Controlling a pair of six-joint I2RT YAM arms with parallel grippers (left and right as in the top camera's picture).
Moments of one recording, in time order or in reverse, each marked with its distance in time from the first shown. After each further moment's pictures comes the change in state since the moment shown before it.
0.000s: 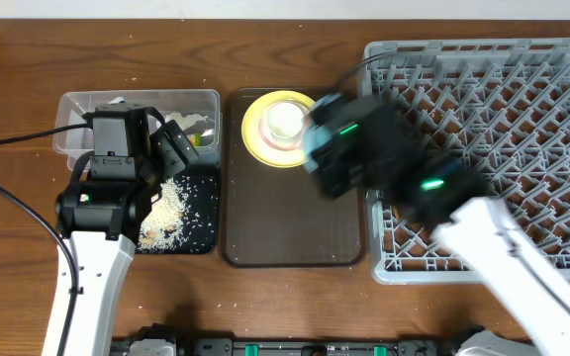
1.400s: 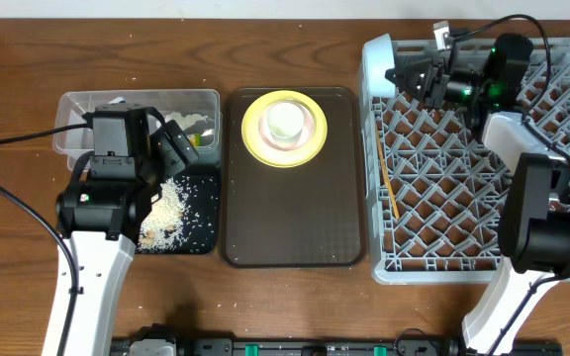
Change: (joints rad) left arm 0.000 0.000 0.000 0.000 0.000 0.000; right arm -0.623 0.706 0.009 1.178 -1.150 0.253
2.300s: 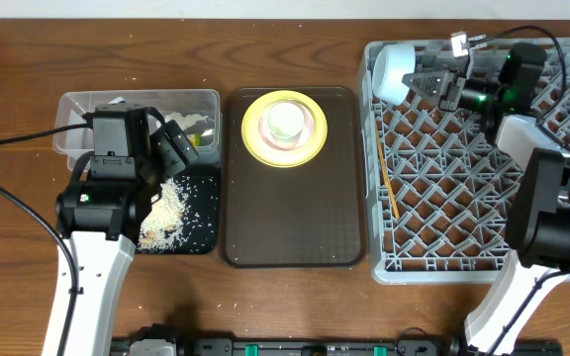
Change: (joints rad) left arm 0.000 0.000 0.000 0.000 0.000 0.000; right arm -0.089 0.037 -0.001 -0.125 0.003 0.014
